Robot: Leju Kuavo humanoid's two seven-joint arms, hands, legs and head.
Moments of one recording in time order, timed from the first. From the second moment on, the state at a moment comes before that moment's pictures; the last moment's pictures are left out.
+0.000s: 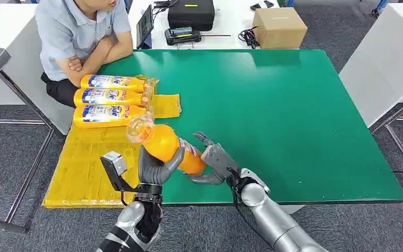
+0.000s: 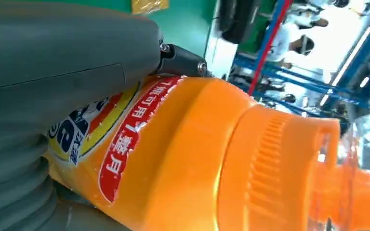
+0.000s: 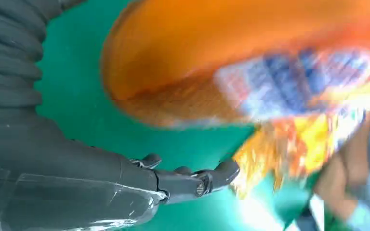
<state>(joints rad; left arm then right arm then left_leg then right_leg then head) -0.21 -0.30 -0.44 -1.17 0.36 0.29 -0.52 -0.37 0.01 0.59 -1.03 0.09 0.05 -0.34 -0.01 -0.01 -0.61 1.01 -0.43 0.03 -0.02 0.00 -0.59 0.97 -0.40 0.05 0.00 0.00</state>
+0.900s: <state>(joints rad) -0.35 -0.04 -0.27 -1.02 -1.24 0.57 -0.03 -0.12 0.07 0.24 -1.25 0.24 -0.05 -0.39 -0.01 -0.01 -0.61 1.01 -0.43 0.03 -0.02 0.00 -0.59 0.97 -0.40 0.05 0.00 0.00</state>
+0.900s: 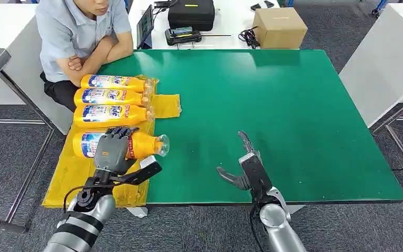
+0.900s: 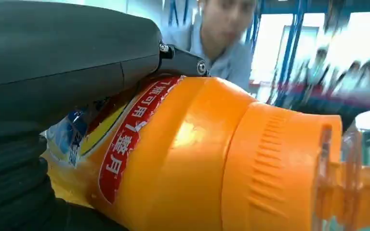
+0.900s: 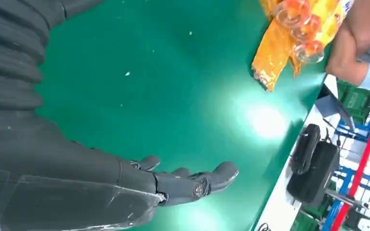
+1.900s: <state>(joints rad) -0.58 -0.02 -0.27 -0.56 -1.21 0.39 -0.07 -0.13 0.10 0.25 -1.25 0.23 0.01 -0.39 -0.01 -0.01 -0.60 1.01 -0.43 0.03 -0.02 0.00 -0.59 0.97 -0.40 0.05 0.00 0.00</state>
